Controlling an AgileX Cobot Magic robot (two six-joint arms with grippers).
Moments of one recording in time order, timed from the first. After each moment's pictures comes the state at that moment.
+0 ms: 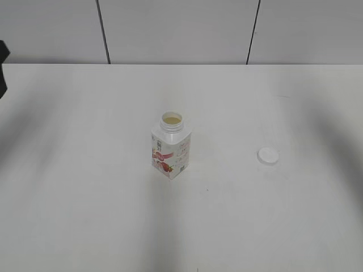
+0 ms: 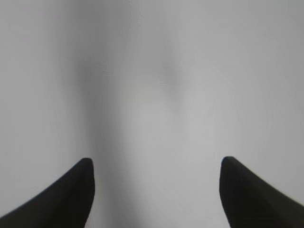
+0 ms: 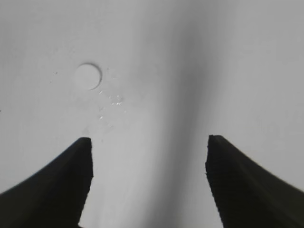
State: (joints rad) left arm -0.08 1.53 -1.32 0.11 1.21 0.03; right arm 0.04 1.49 -1.40 0.10 1.21 -0.22
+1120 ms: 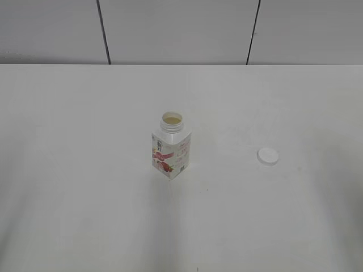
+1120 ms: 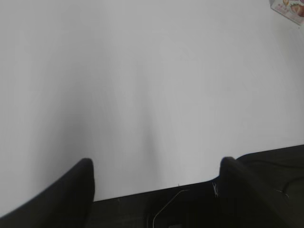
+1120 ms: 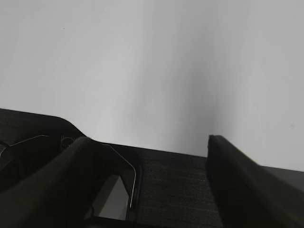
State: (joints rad) left arm -0.08 0.48 -0.53 0.01 1.05 0.01; right arm 0.04 0.68 -0.60 0.13 1.09 -0.22
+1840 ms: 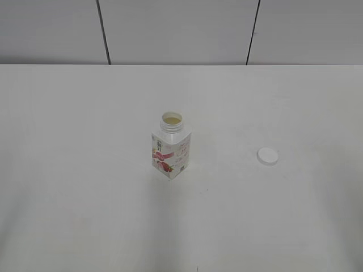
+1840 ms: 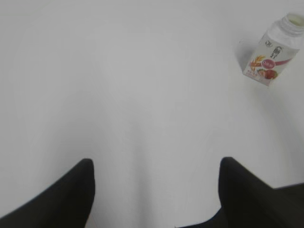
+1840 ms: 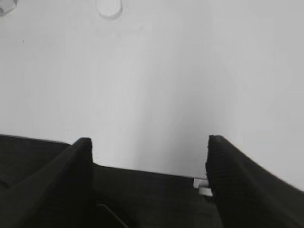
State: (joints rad) left arm -0.08 0.16 -0.52 0.00 1.05 0.01; right arm 0.04 0.32 -0.52 0.13 1.10 -0.20
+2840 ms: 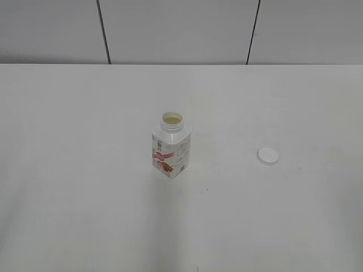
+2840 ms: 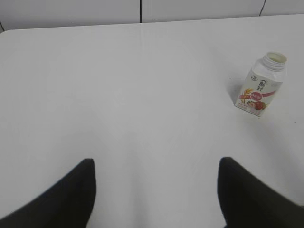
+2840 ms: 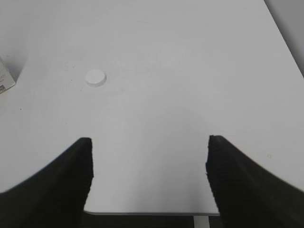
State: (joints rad) left arm -0.08 -0.01 -0.52 0.00 1.06 0.01; right arm 0.04 -0.01 -0.51 0.05 1.10 -0.08
